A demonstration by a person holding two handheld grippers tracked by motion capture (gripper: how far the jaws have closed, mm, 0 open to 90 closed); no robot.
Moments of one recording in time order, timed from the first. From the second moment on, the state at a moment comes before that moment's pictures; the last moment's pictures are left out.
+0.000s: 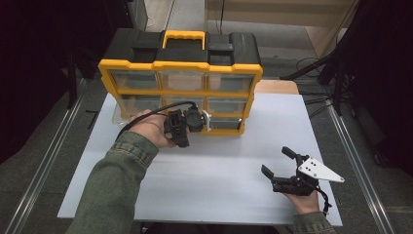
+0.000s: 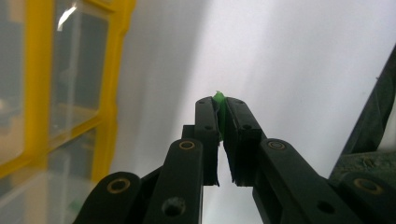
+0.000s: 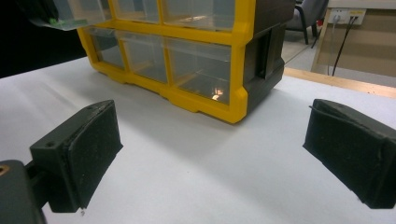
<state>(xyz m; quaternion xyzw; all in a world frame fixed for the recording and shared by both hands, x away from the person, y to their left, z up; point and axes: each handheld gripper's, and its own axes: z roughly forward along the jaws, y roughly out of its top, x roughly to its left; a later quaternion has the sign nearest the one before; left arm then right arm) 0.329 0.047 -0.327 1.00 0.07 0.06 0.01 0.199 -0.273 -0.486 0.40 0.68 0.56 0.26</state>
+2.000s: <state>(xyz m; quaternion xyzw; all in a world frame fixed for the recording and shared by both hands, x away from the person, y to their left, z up) 0.340 0.127 -0.268 0.98 0.16 0.12 0.06 0.200 -0.273 -0.486 0.40 0.67 0.57 0.25</state>
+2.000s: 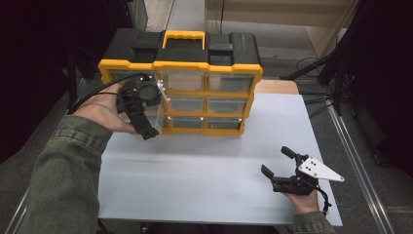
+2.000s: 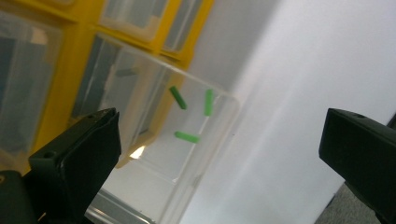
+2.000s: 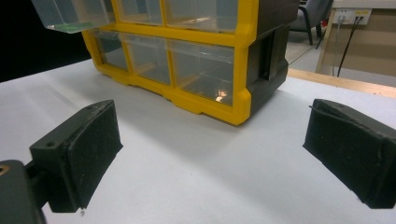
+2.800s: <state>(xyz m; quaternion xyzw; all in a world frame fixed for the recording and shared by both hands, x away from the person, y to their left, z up) 0.290 0.096 -0.312 0.99 0.08 0.12 0.04 0.201 -0.274 -0.486 0.40 0.67 0.57 0.26</state>
